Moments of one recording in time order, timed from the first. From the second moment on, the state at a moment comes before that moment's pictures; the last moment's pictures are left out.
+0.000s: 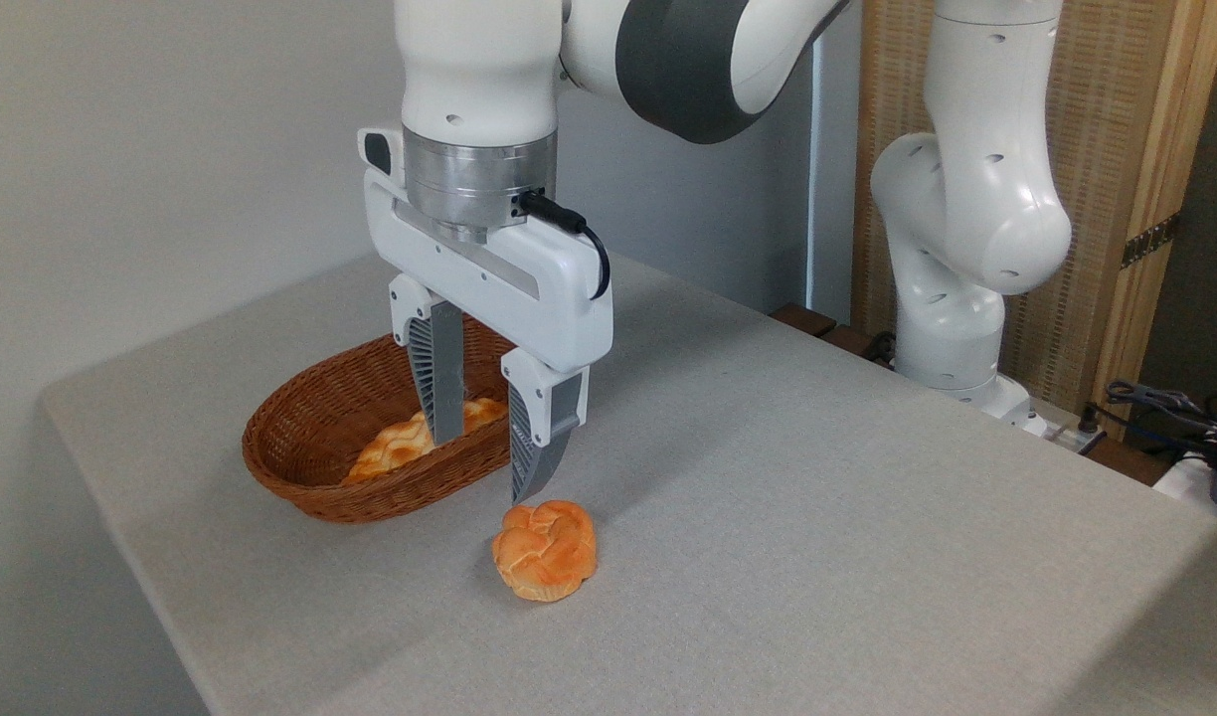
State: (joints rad) arm -0.42 -0.06 0.46 -1.86 -0.12 1.95 0.76
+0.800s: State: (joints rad) arm -0.45 -0.05 0.43 -1.87 -0.12 1.95 0.63
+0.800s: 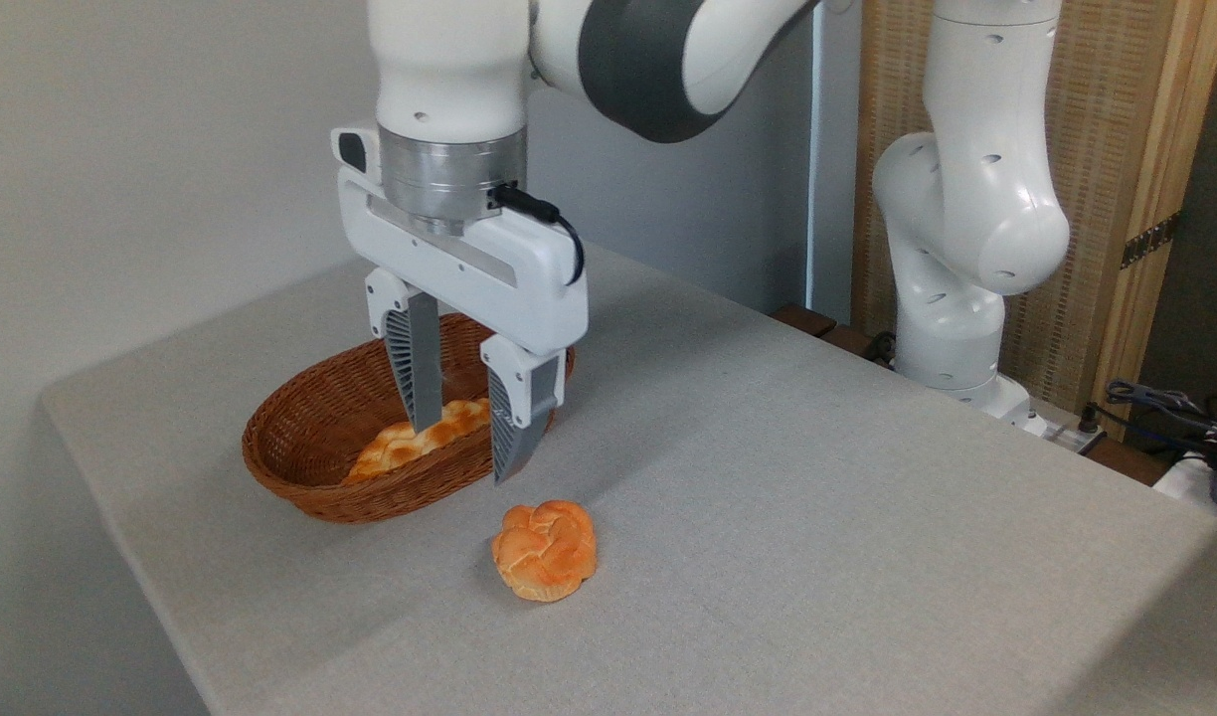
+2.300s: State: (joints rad) arm -0.46 0.14 0.15 -1.87 -0.20 1.99 0.46
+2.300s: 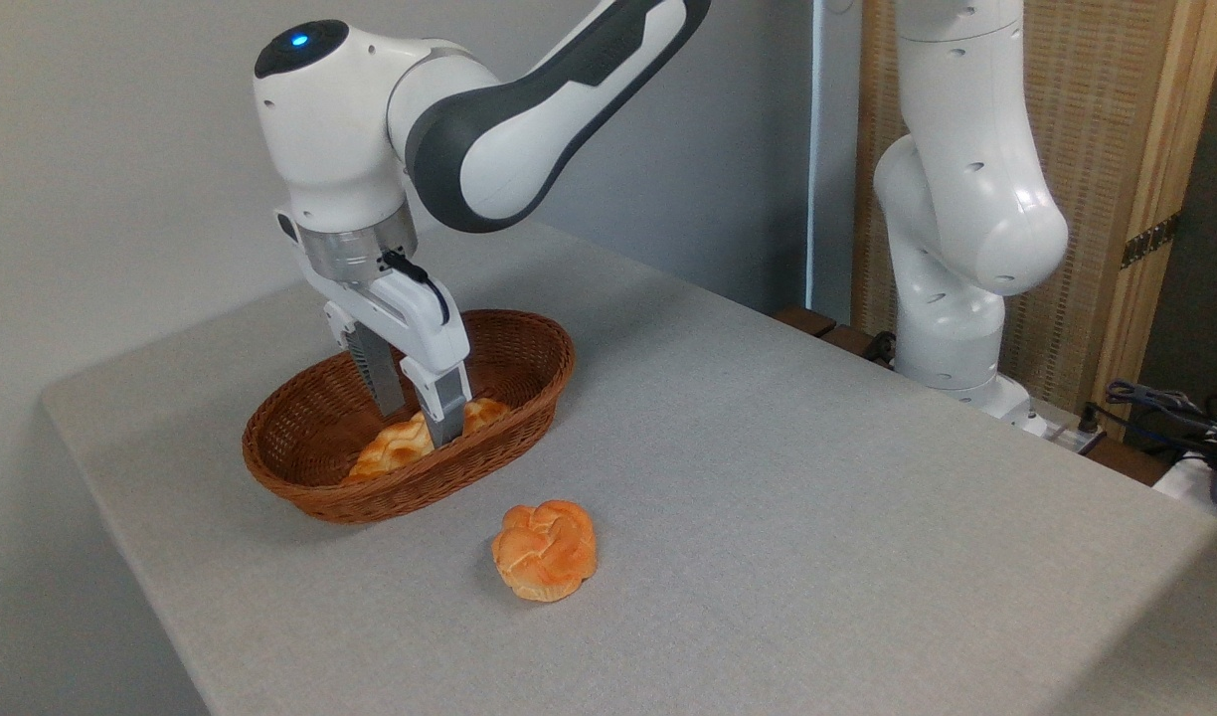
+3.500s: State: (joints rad) arm -0.49 0.19 0.13 -1.87 -0.18 1.99 0.46
